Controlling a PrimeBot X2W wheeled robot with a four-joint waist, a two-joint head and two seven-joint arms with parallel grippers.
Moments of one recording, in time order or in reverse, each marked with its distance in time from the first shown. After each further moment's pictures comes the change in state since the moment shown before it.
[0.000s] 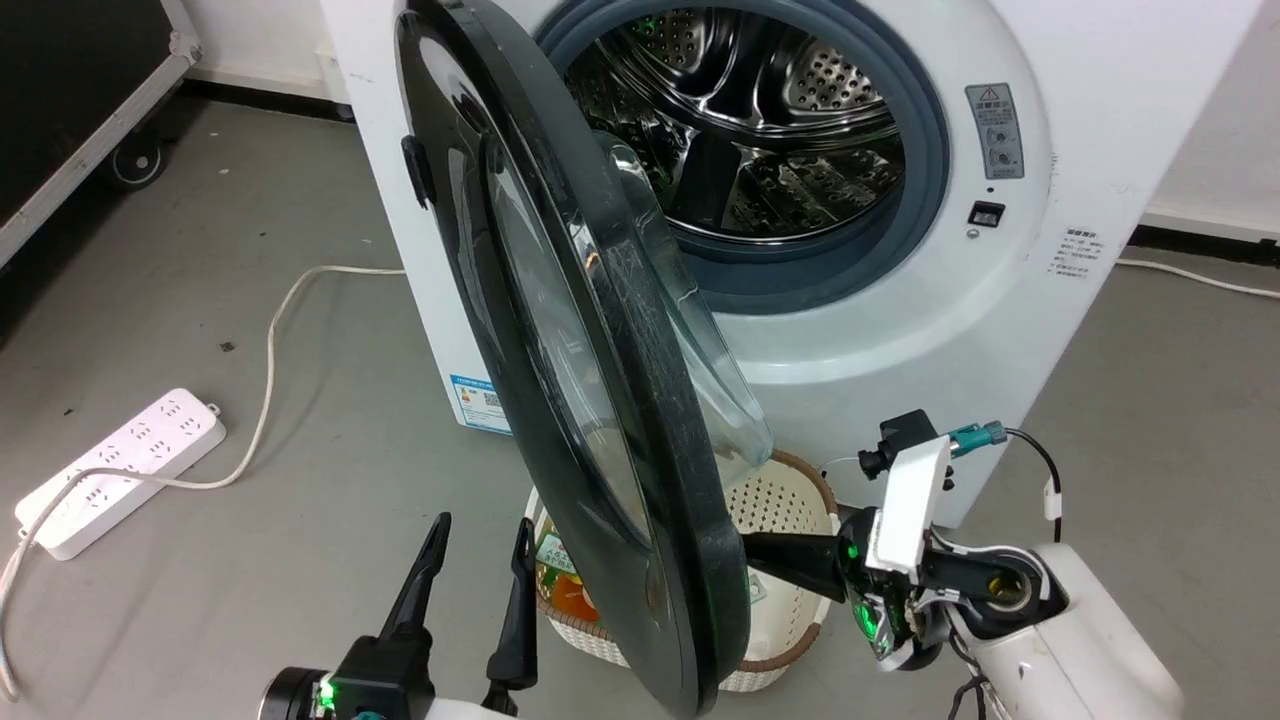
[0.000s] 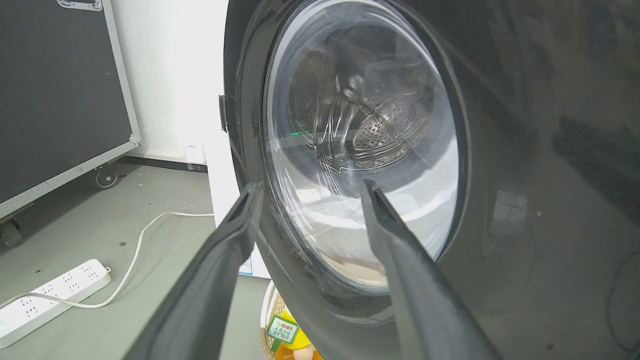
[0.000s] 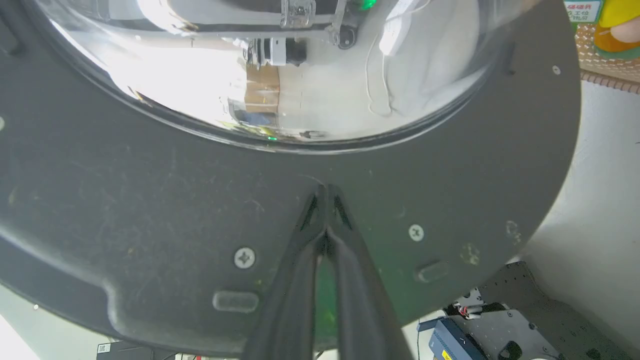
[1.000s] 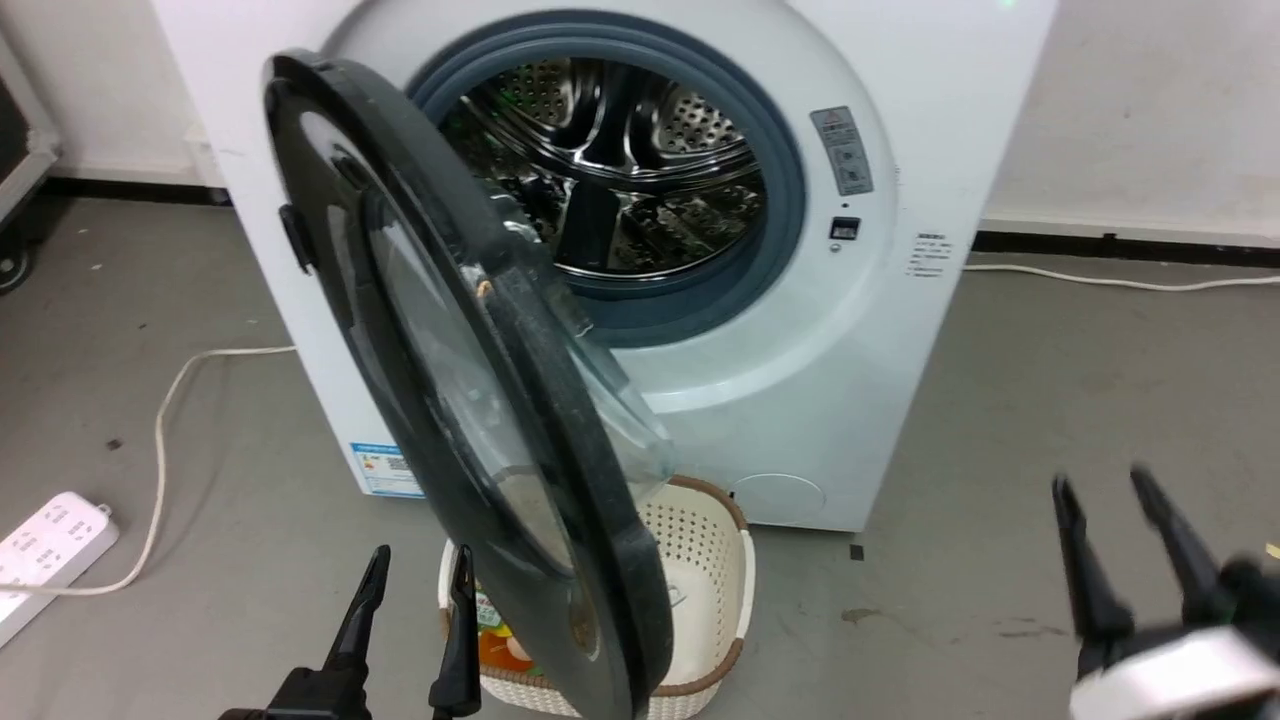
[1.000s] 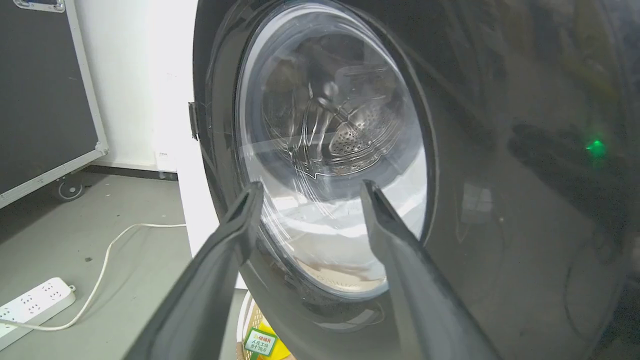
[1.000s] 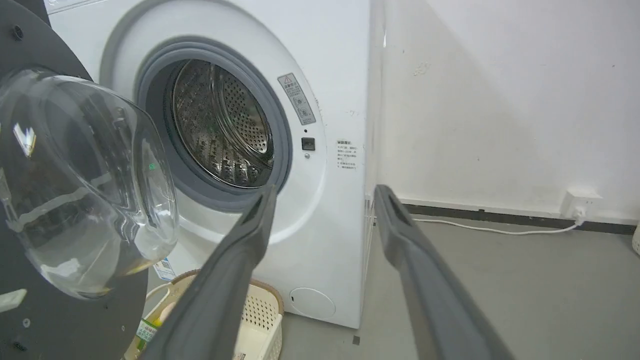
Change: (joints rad) left arm 0.065 0.000 0.108 -0.017 -0.012 -0.049 0.000; right arm 0.514 -0.185 -0.253 -0.621 -1.172 0.001 -1.093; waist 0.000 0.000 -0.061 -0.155
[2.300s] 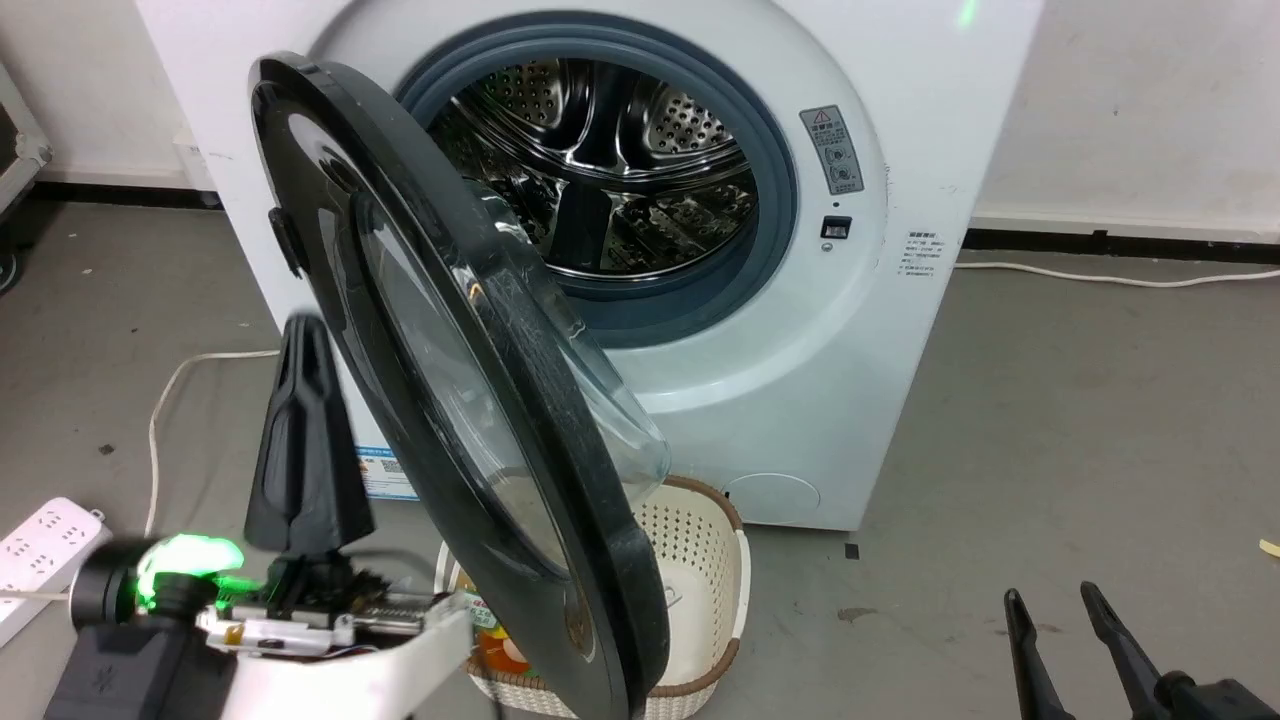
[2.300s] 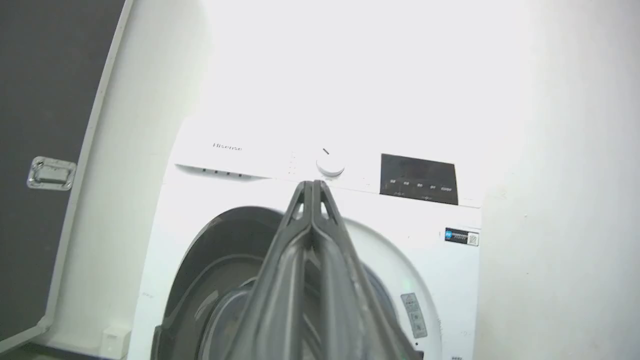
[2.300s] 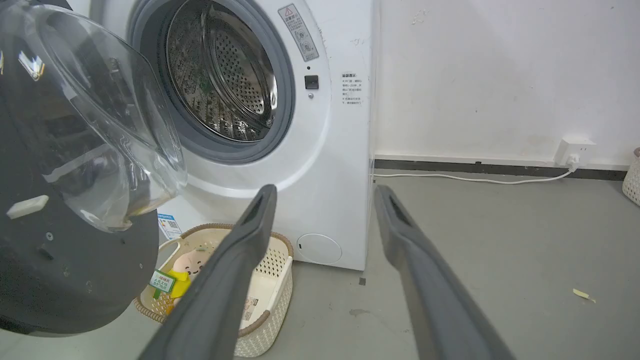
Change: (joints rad) left arm -0.161 0.000 0.001 -0.434 -0.056 0.033 -0.001; right arm 0.166 0.183 -0.077 0.032 -0.188 0.000 -0.081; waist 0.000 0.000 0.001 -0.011
